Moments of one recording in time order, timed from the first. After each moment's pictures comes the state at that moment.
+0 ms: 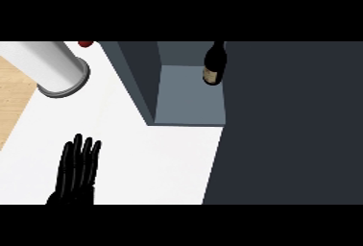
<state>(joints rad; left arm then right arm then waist) 0.21 0.44 -0.60 -1.96 0.51 0.58 -0.52 0.29 -0.25 0.51 -2.51 -0.11 0.34 0.44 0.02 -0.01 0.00</state>
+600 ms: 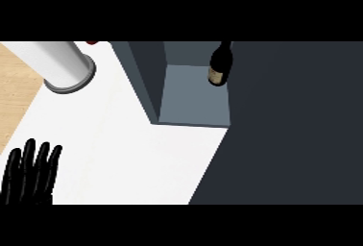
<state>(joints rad) 0.35 0.58 -0.42 -2.07 0.64 0.43 -0.55 0.09 -0.08 0.67 -2.44 -0.06 0.21 0.62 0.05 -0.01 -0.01</state>
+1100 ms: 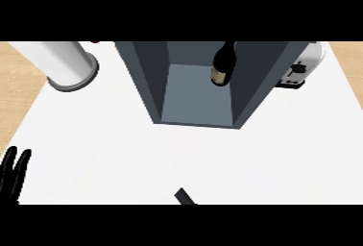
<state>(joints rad) 0.46 0.68 -0.25 -2.06 0.77 0.24 -0.58 -0.32 -0.05 0.82 -2.27 -0.06 -0.15 0.67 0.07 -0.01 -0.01</state>
